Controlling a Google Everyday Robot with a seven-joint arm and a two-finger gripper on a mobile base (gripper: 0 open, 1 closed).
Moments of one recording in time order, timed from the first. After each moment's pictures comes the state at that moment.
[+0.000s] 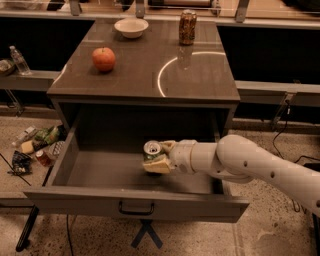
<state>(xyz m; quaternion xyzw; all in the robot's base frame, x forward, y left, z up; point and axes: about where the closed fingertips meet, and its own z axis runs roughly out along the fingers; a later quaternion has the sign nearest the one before) 0.544 0.017 0.689 -0.45 0.71 0.28 0.46</state>
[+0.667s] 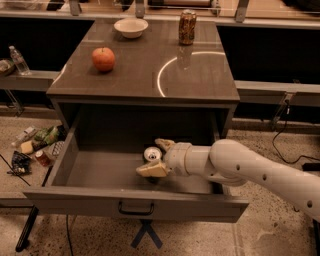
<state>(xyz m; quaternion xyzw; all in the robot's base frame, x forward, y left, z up) 0.548 0.026 0.673 -0.46 0.71 0.27 0.46</state>
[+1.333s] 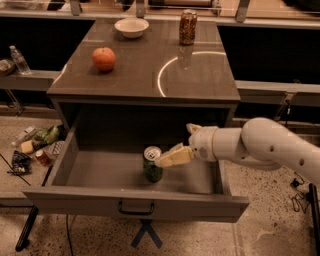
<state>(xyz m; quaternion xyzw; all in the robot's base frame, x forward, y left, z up) 0.553 -0.040 0.729 -0.38 0.76 0.30 0.43</state>
